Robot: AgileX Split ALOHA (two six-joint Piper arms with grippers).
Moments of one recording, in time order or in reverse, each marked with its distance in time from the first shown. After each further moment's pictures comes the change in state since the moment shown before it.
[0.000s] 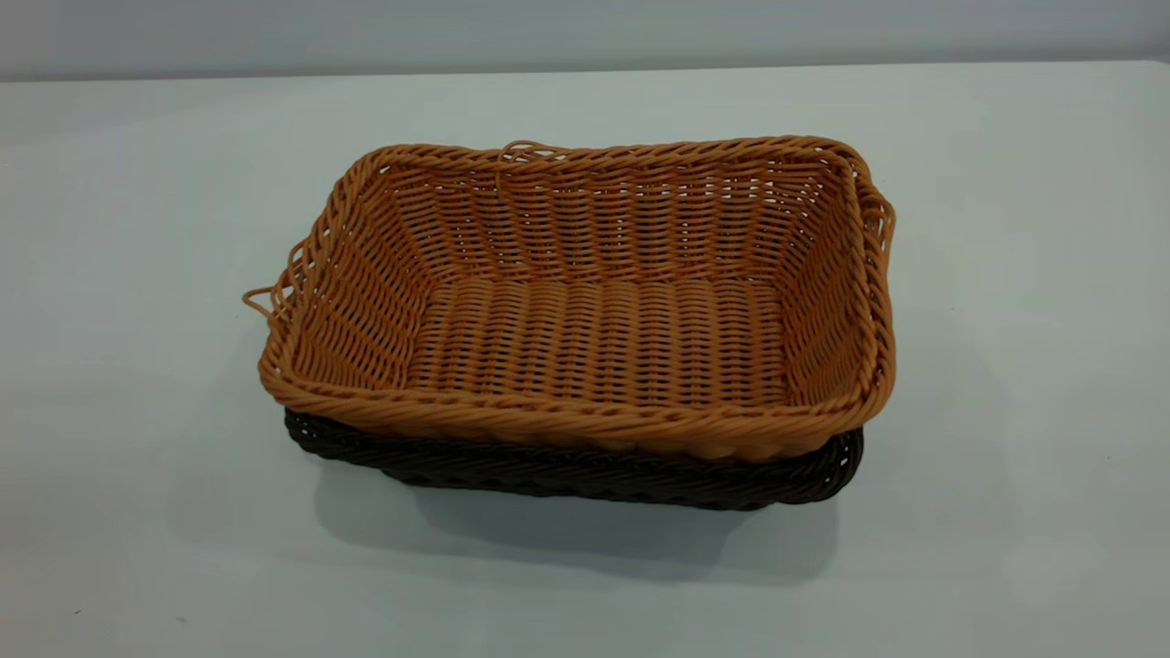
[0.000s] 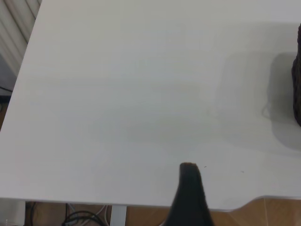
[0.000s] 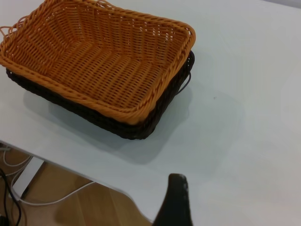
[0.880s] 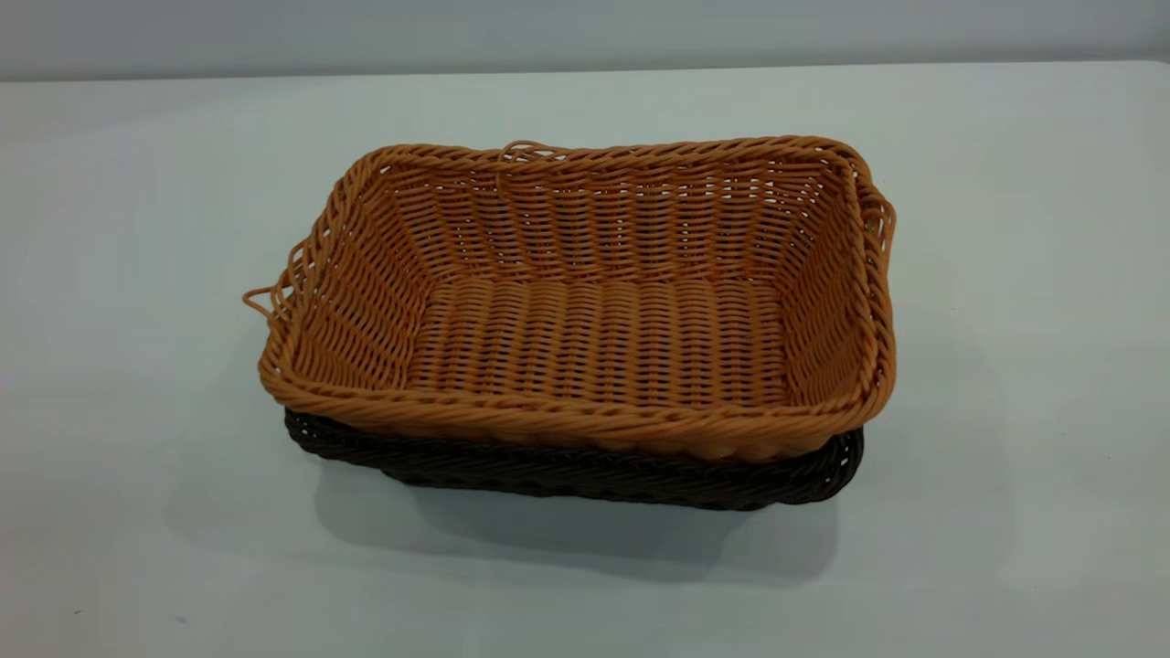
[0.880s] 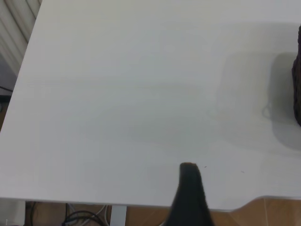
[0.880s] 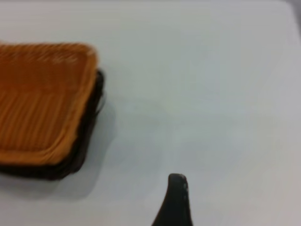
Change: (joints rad) left arm 0.000 0.000 0.000 0.001 0.000 -0.002; right arm -0.297 -0.021 0.001 -0.081 -0.007 0.103
